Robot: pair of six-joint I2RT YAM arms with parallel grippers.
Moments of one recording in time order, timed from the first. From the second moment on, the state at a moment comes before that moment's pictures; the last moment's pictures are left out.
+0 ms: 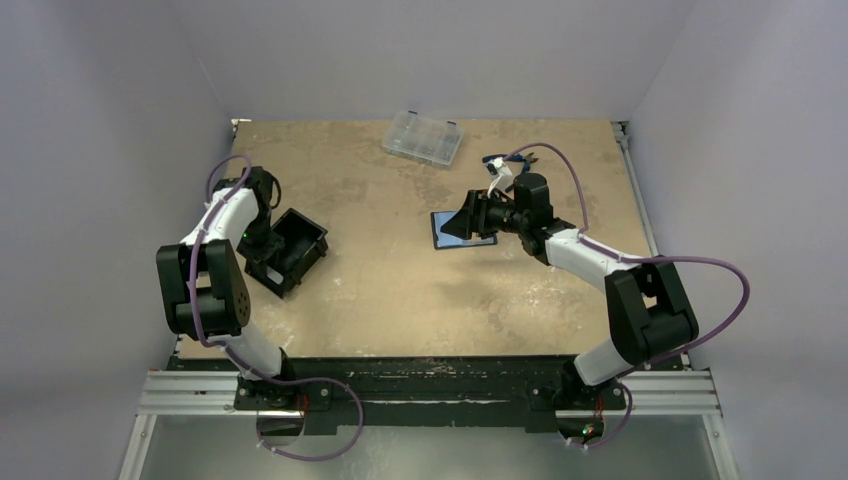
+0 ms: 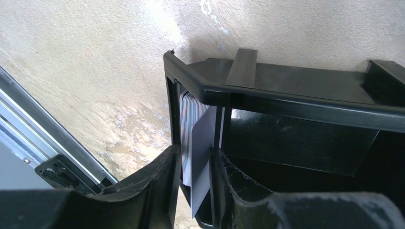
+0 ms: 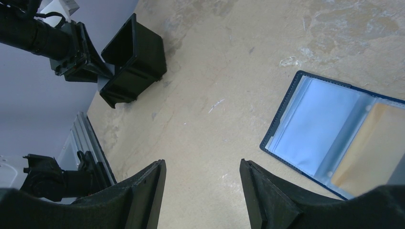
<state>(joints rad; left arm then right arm) 0.13 1.66 1.19 -1.07 -0.37 -0.85 0.37 1.53 0.85 0.24 -0.62 0.47</state>
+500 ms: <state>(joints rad) 0.13 1.65 1.21 -1.08 -0.38 -0.84 0.37 1.53 0.85 0.24 -0.62 0.47</state>
